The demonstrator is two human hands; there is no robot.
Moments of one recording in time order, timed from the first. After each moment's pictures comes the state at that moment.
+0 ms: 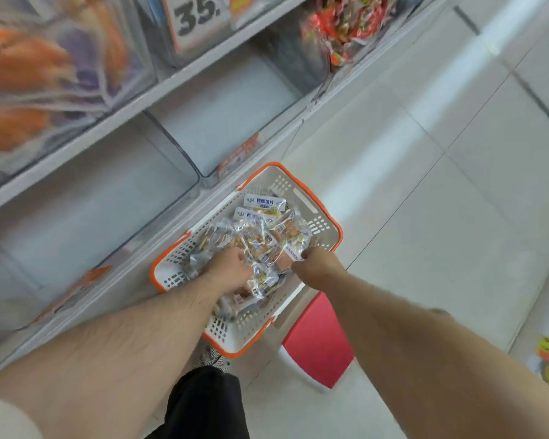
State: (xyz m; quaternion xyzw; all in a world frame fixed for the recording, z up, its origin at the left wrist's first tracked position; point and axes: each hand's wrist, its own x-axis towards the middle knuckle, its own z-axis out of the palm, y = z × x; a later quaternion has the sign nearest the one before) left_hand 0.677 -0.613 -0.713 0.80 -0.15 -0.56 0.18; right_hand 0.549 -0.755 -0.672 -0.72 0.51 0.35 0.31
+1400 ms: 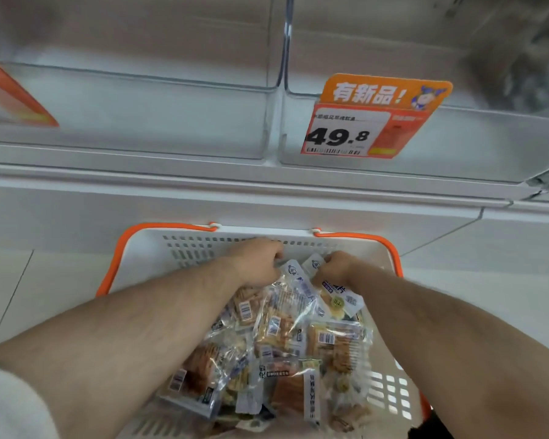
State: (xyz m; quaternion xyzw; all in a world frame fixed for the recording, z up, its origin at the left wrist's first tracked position) left_hand 0.727 -0.682 -0.945 0.92 -0.15 -0.31 0.17; right_hand 0.728 -0.883 -0.967 -0.86 0.16 0.41 0.27
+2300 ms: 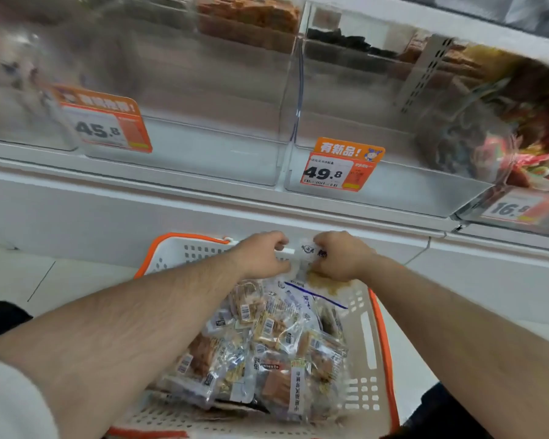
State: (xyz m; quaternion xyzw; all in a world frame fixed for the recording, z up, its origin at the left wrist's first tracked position) left_hand 0.683 -0.671 -0.851 0.90 -0.09 -0.21 0.37; right_hand 0.692 -0.858 -0.806 -0.97 -0.11 0.21 0.07
